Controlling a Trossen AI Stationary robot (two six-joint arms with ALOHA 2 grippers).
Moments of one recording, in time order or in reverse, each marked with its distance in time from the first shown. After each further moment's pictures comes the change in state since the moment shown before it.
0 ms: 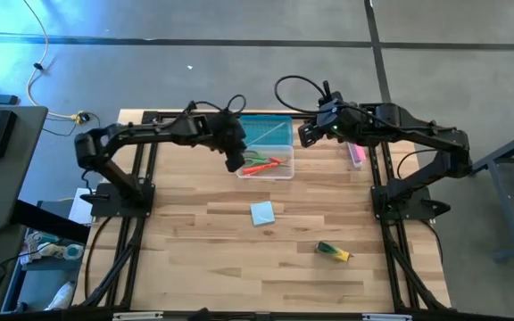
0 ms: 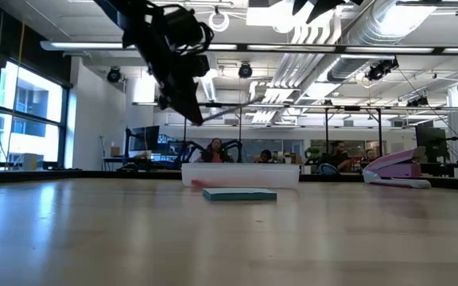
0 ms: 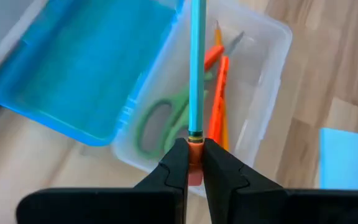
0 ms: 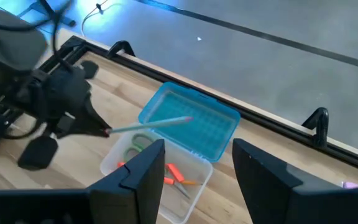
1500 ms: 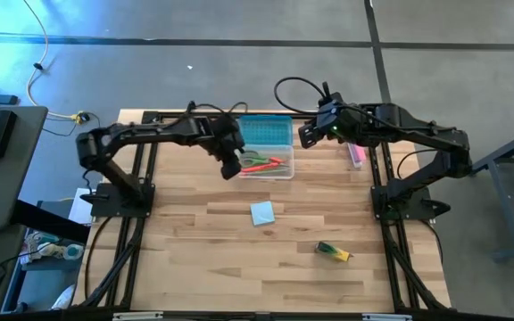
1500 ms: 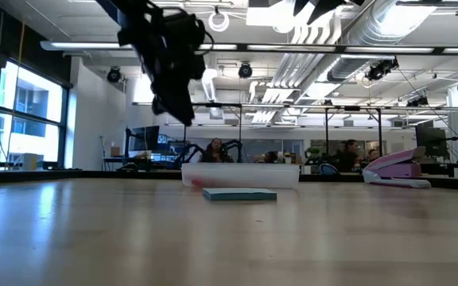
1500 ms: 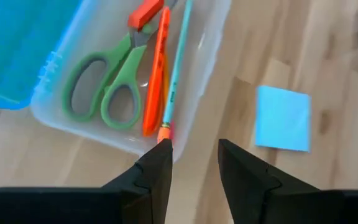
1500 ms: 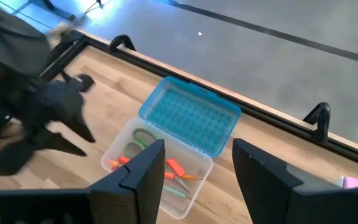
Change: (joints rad) left arm -0.005 -0.020 0.010 -0.139 0.206 -0.020; right arm 0.000 0.000 0.000 -0.016 -0.017 0.008
